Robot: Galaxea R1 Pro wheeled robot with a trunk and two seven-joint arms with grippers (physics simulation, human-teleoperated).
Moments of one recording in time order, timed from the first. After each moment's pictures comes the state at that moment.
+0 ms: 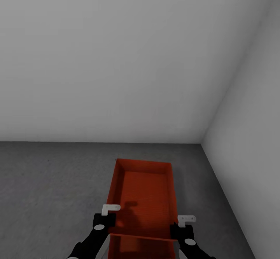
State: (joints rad) left arm -0.48 -0.17 0.00 -0.45 -0.12 0.04 0.25; right arm -0.42 0.02 0.46 -0.45 -0.38 -0.05 -0.30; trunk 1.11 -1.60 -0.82
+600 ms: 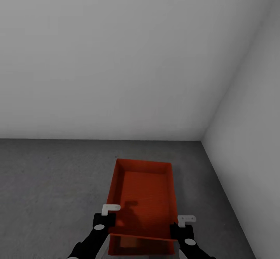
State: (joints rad) left arm -0.48 -0.17 0.00 -0.45 -0.12 0.04 0.25; right arm -0.42 0.02 0.46 -0.45 -0.38 -0.05 -0.30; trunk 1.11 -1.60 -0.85
